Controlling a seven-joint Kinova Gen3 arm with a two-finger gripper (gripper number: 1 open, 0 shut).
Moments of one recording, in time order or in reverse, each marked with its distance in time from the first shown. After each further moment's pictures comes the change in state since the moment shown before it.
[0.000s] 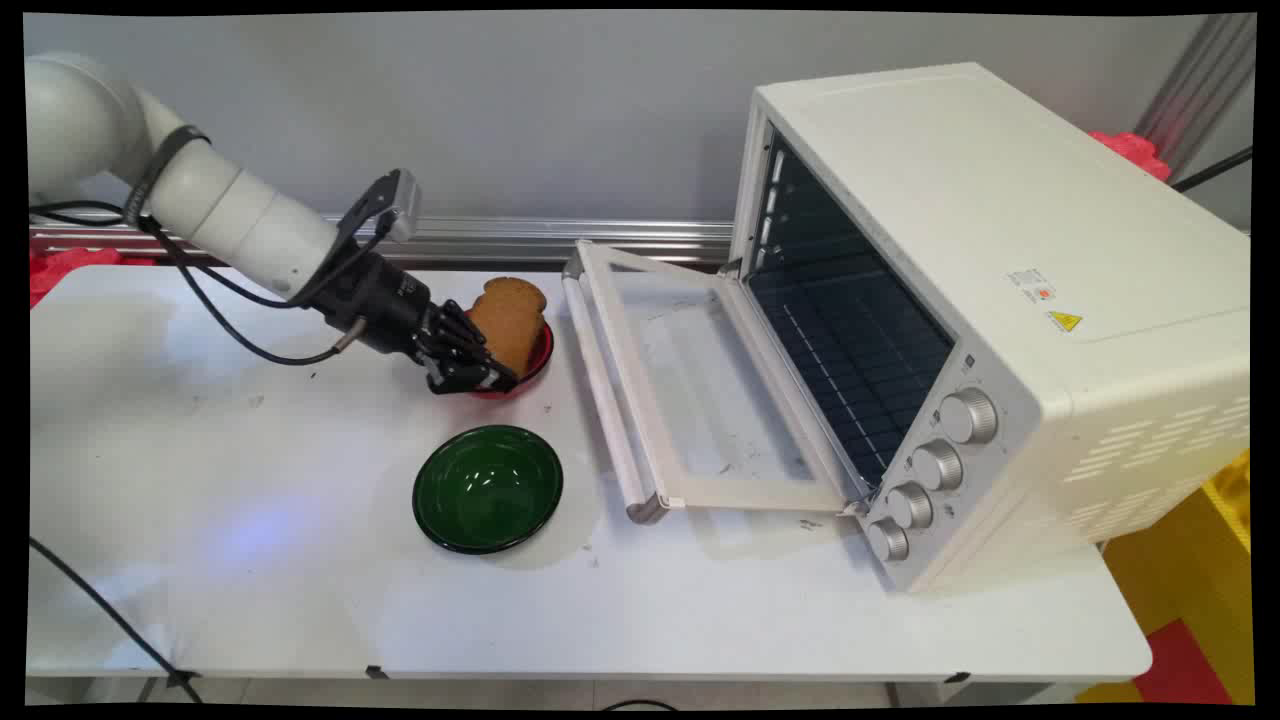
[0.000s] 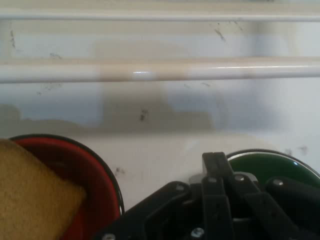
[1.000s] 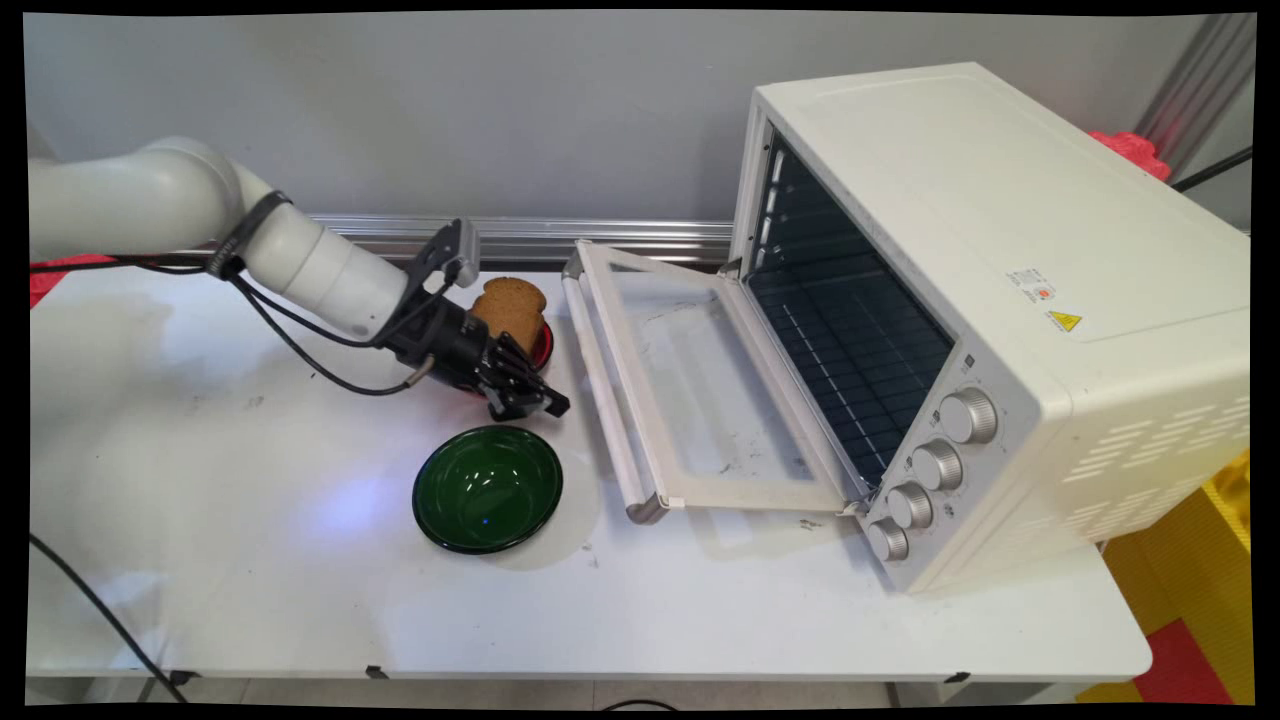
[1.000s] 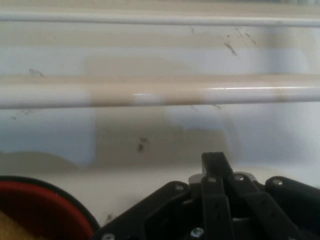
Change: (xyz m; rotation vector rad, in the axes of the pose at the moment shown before) arm -0.011 -0.010 0.072 -0.023 0.056 -0.002
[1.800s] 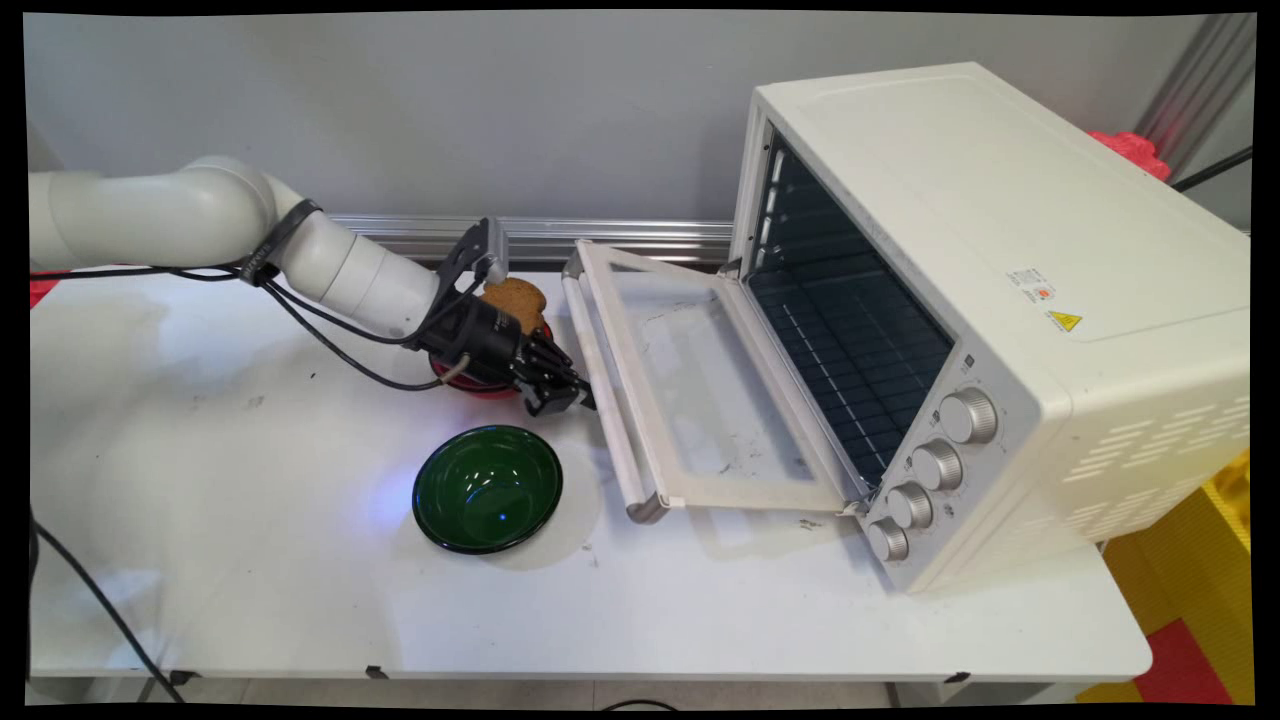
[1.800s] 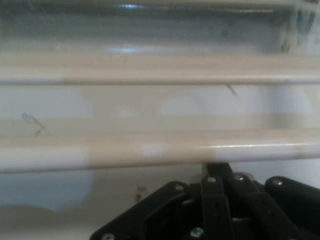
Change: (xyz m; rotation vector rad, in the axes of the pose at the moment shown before) arm 0.012 -0.001 0.023 -0.010 0.079 -0.001
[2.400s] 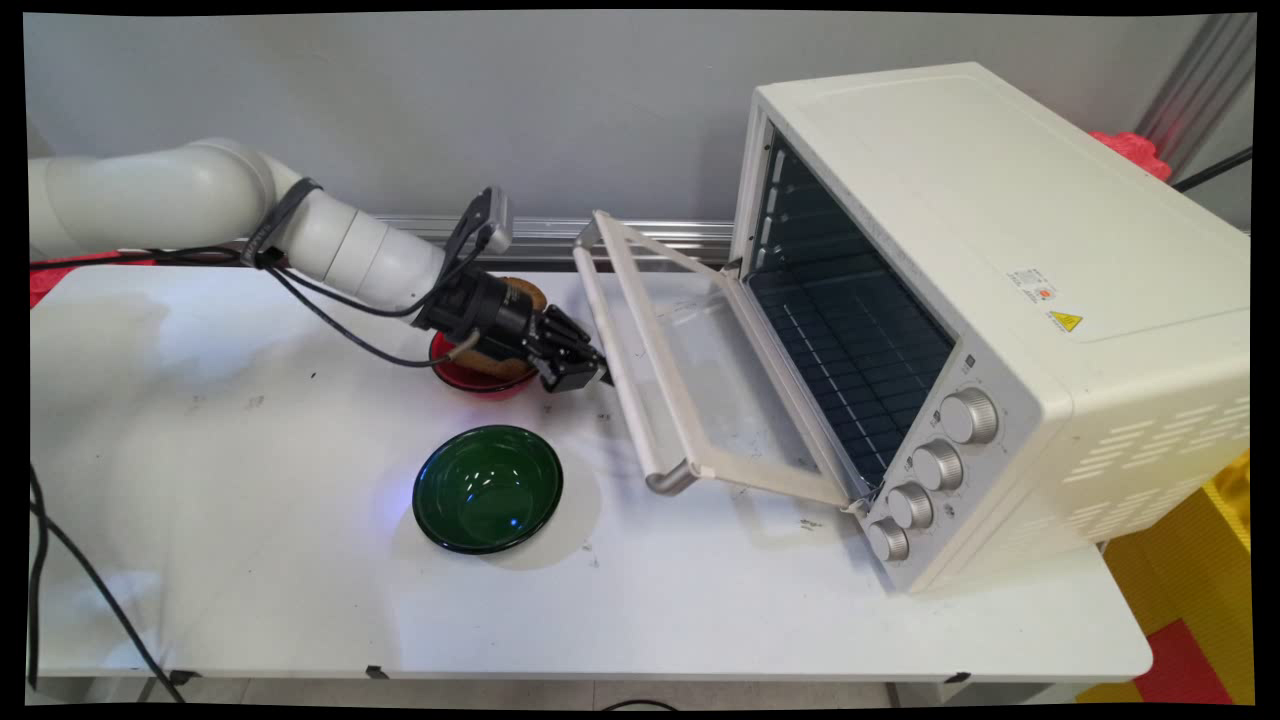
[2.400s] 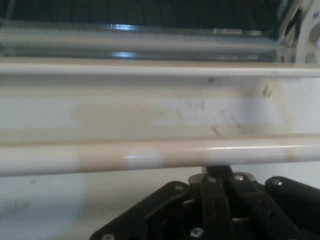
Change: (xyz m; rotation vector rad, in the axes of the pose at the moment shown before) arm 0.024 0.001 -0.007 -0.025 0.080 0.003
